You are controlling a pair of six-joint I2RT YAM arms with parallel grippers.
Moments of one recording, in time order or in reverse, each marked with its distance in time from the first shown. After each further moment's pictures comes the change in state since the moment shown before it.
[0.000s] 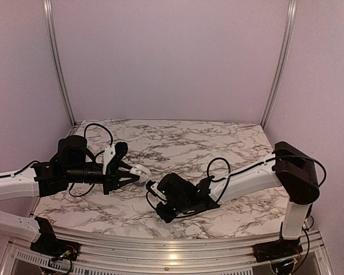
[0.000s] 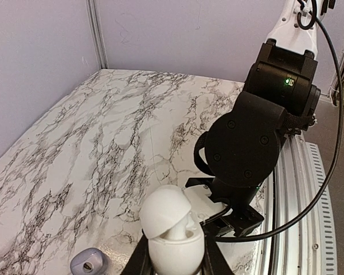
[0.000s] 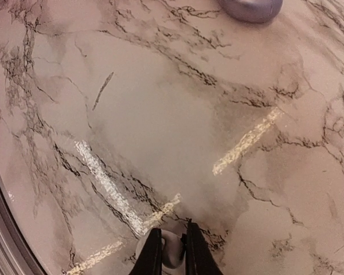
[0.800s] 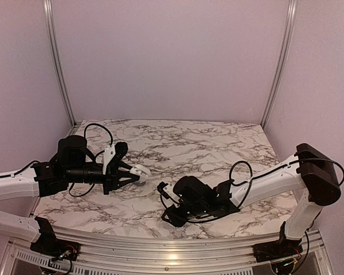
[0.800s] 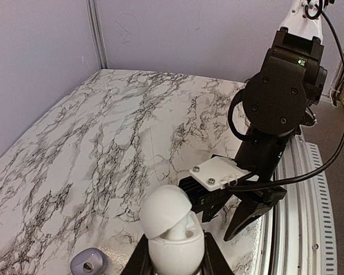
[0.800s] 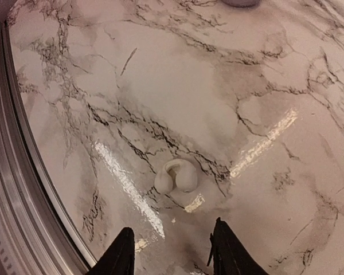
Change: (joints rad) left arm 0.000 0.000 0.000 0.000 0.000 0.000; right arm 0.014 -0.203 -0.222 0.079 -0.048 0.076
